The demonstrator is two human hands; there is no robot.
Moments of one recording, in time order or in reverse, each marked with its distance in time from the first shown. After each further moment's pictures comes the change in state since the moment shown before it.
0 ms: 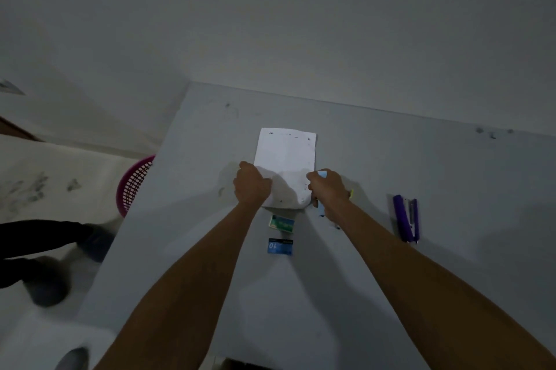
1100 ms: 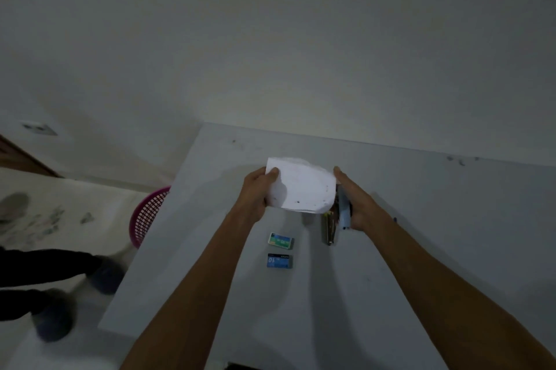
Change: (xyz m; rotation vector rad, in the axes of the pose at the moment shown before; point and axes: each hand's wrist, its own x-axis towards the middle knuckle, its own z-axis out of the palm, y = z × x) left_hand -0.072 0.049 -0.072 -0.964 -0.317 0.098; right_hand -0.033 -0.032 -0.089 0.499 -0.295 0.134
